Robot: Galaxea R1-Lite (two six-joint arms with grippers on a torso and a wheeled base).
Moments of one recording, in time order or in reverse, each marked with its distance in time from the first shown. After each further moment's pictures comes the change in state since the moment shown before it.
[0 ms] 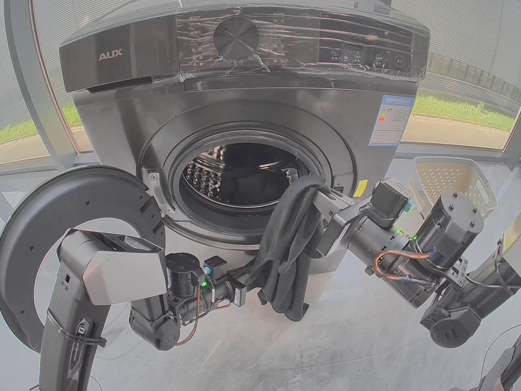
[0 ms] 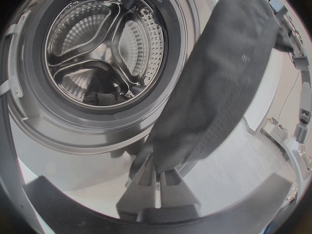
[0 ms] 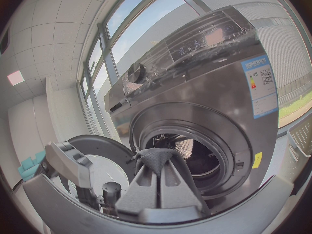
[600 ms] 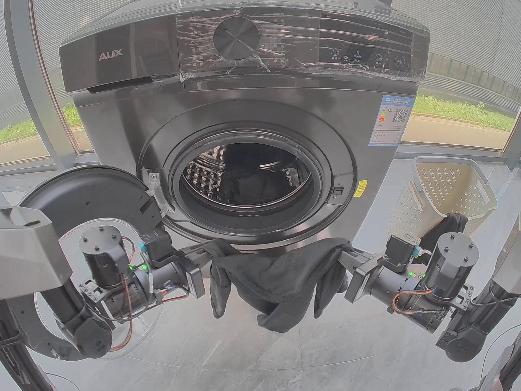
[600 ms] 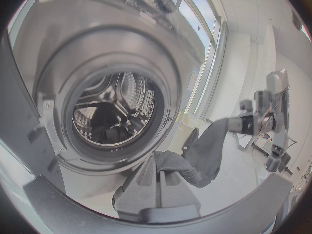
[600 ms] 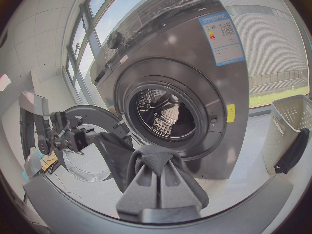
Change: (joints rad) left arm 0.032 -0.545 0.394 0.000 -0.070 -0.075; right arm -0.080 0.029 0.285 -0.047 0.036 0.066
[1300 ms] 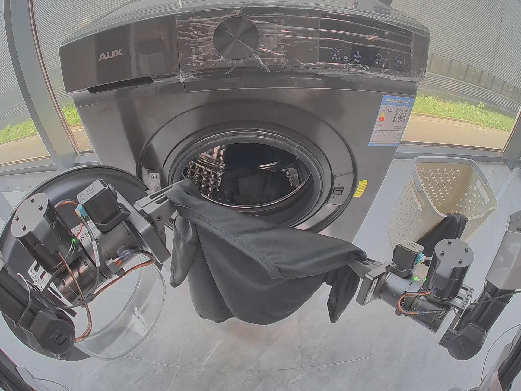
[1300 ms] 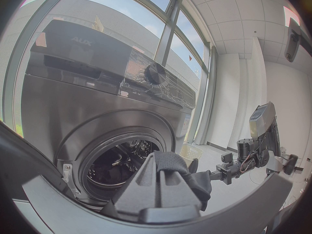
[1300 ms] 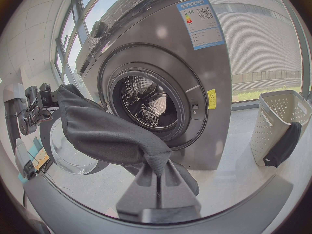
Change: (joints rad) left arm 0.022 -0.302 -0.005 0.000 -0.006 -0.043; right arm -0.085 0.049 0.068 -0.004 -0.007 0.001
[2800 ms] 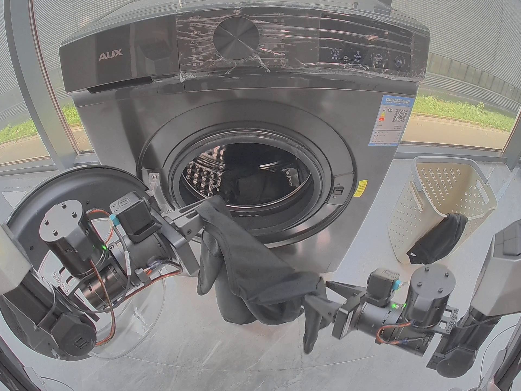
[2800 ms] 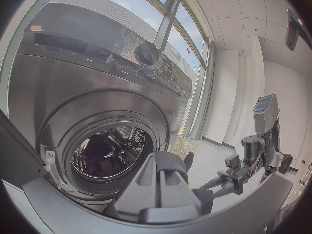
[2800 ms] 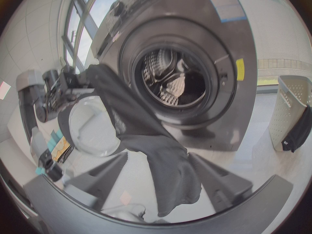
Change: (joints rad) left arm -0.074 0.105 -0.038 0.000 0.023 0.013; right arm 0.163 0.049 0.012 0.001 0.006 0.075
